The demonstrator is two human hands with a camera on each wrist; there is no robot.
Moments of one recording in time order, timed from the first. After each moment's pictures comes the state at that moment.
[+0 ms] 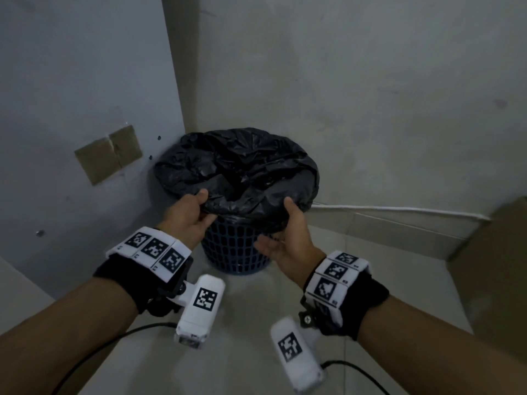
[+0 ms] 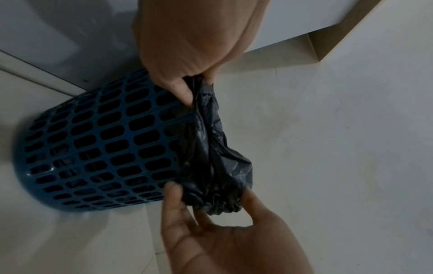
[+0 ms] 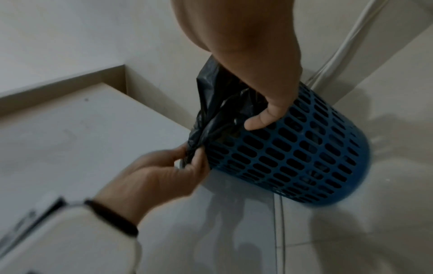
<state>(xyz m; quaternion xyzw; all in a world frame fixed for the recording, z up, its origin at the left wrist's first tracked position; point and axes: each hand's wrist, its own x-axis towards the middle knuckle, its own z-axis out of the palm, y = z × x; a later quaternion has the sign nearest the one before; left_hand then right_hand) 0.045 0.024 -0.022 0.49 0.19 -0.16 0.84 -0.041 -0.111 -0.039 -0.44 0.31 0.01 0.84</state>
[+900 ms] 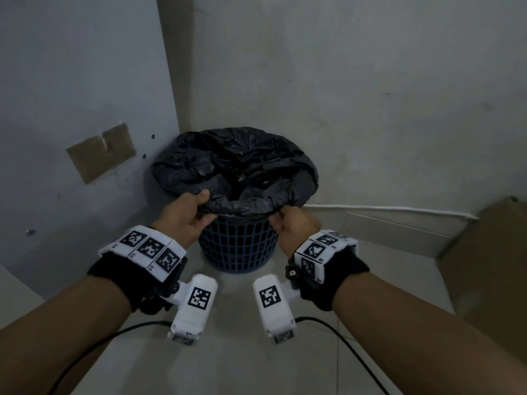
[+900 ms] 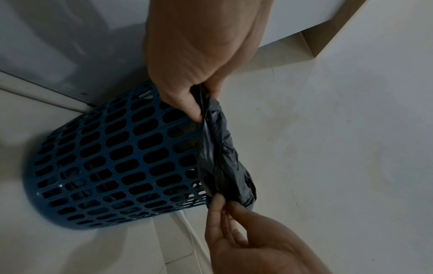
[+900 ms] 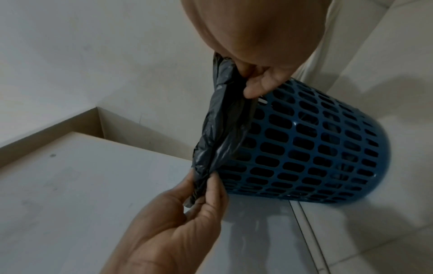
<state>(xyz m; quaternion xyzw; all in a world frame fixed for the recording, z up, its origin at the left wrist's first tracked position) 0.055 0.024 -0.034 0.50 0.16 -0.19 0.83 -0.006 -0.144 -0.044 -0.36 0.38 -0.13 0.84</state>
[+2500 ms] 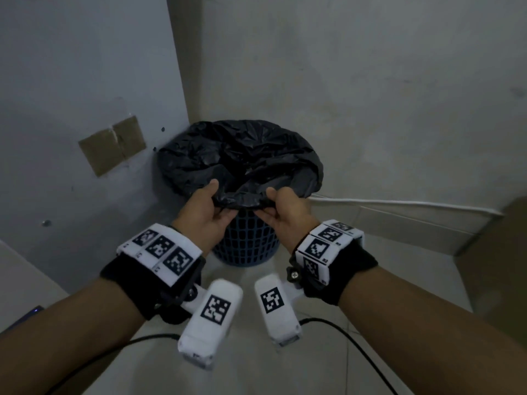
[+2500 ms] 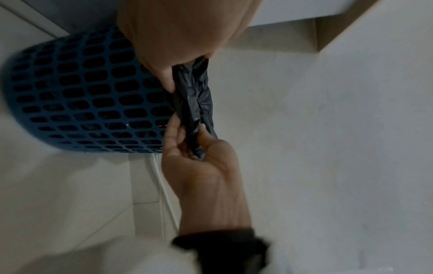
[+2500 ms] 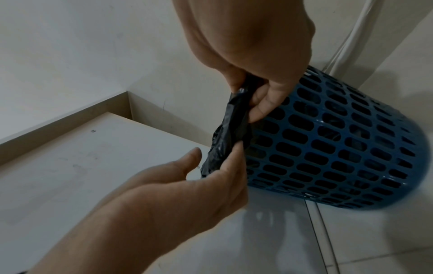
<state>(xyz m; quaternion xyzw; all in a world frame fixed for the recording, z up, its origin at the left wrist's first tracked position) 0.021 0.008 -0.020 0.41 0.20 -0.17 0.87 0.001 -0.110 -0.033 -0.46 0.32 -0.07 0.83</state>
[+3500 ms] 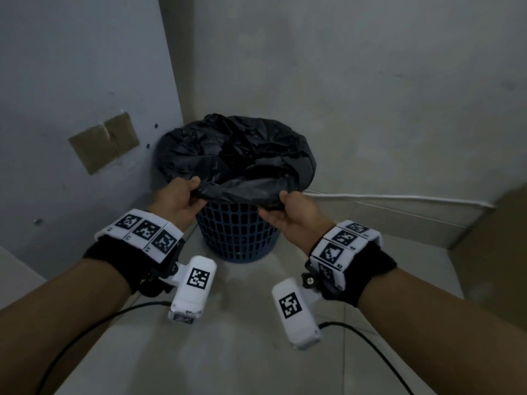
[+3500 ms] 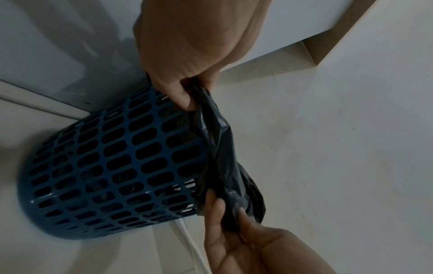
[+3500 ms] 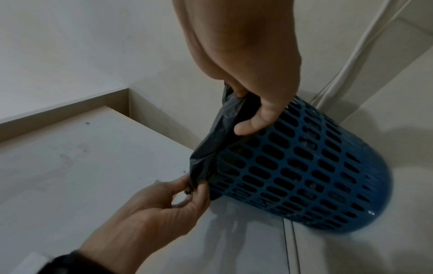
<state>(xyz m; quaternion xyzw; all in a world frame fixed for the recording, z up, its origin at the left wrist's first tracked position) 0.055 0.035 -0.023 0.57 0.19 -0.13 0.79 -0.019 -0.132 -0.033 -0.48 0.31 -0.02 0.82</state>
